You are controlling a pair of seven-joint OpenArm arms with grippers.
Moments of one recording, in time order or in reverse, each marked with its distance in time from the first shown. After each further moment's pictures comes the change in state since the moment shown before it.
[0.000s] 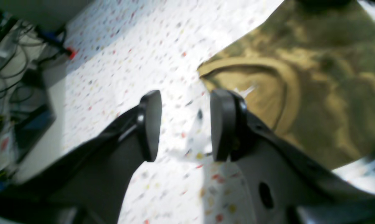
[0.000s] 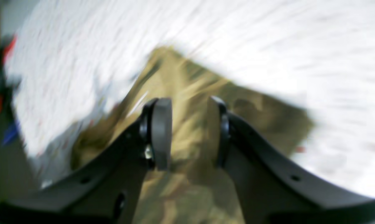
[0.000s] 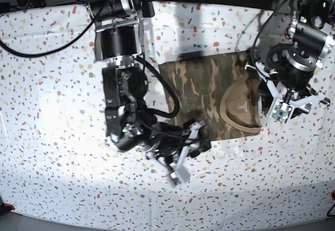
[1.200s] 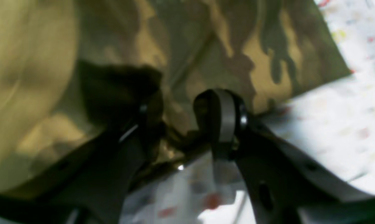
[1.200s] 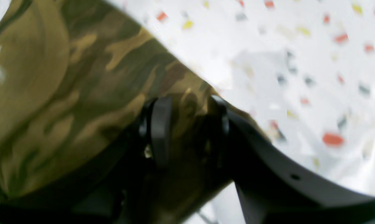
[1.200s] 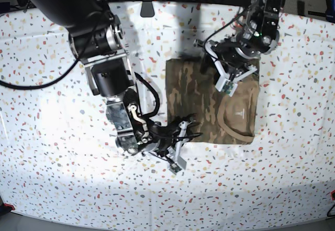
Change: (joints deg) left arm 0.3 16.9 0.3 -37.8 -5.9 -13.4 -16.4; right arm 12.7 6.3 -7.9 -40.1 -15.1 -0.7 22.5
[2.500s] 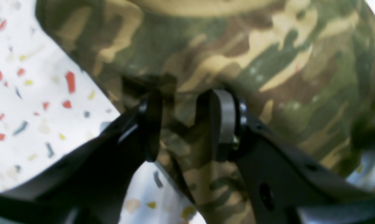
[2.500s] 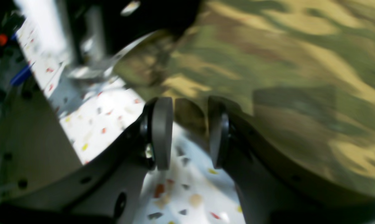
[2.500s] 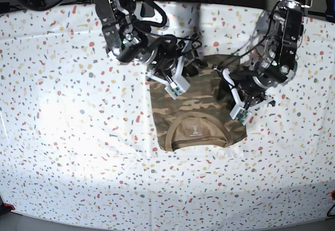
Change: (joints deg) left arm -10.6 -4.1 -0.3 -1.3 -4.2 -4.9 1.5; right arm -41.2 3.0 -4.9 52.4 15.3 0.6 -11.9
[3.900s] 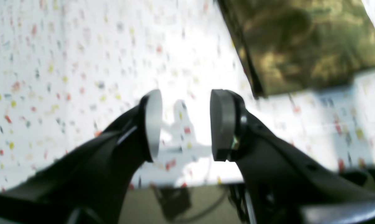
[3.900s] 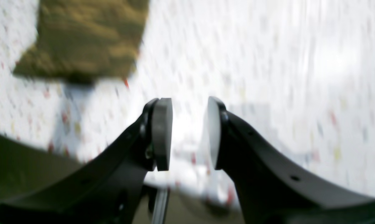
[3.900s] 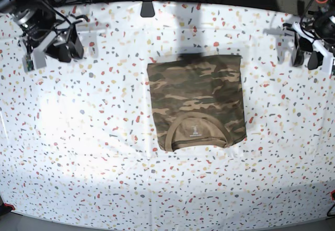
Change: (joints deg) left arm 32.5 0.5 -43.4 39.8 -23.5 -3.8 17.7; right arm -24.7 8.1 57.0 37.3 25.6 0.1 -22.7
